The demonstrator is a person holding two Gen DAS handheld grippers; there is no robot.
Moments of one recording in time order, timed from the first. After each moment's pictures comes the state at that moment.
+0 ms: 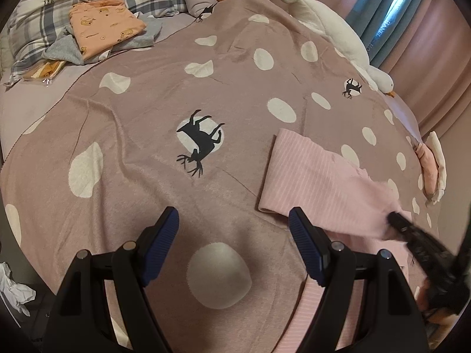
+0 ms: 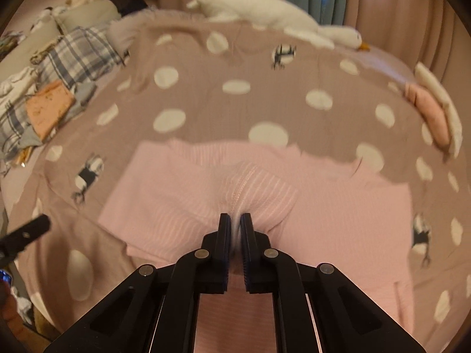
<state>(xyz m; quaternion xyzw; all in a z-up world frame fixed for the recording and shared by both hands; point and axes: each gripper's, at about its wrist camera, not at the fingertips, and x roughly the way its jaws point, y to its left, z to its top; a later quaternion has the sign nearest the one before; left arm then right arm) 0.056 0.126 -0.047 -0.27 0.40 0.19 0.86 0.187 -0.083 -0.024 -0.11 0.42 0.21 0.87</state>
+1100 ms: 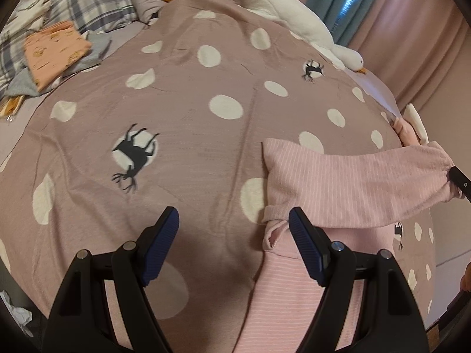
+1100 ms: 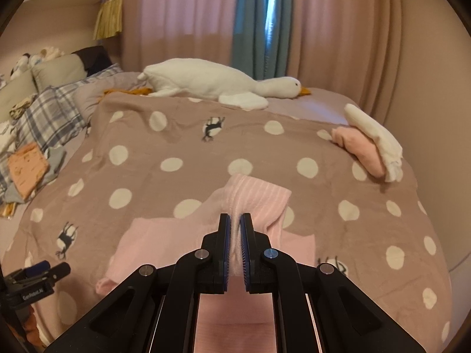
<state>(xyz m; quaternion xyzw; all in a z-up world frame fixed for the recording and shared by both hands) 0.111 0.075 -0.031 -0.22 0.41 0.12 0.87 0.204 -0.170 0.061 -0.07 0.32 0.13 0.94</state>
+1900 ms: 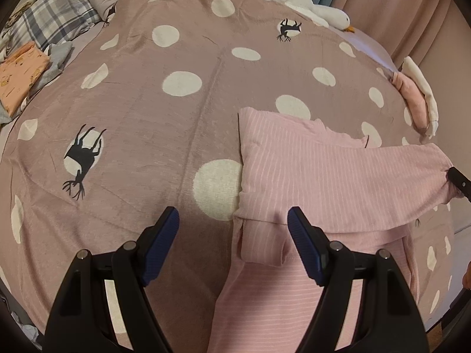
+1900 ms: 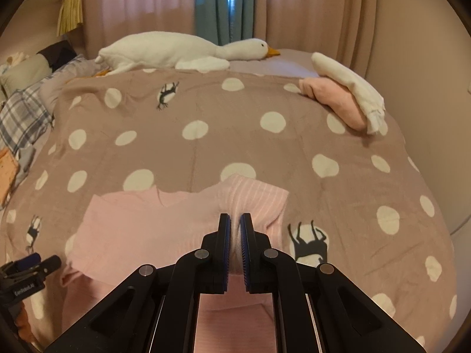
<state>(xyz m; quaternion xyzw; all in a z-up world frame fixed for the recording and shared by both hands) 0.166 0.024 -0.066 -0.16 0.47 0.10 0.86 0.236 -0.233 0.006 -0.04 0.38 0.07 0.92</state>
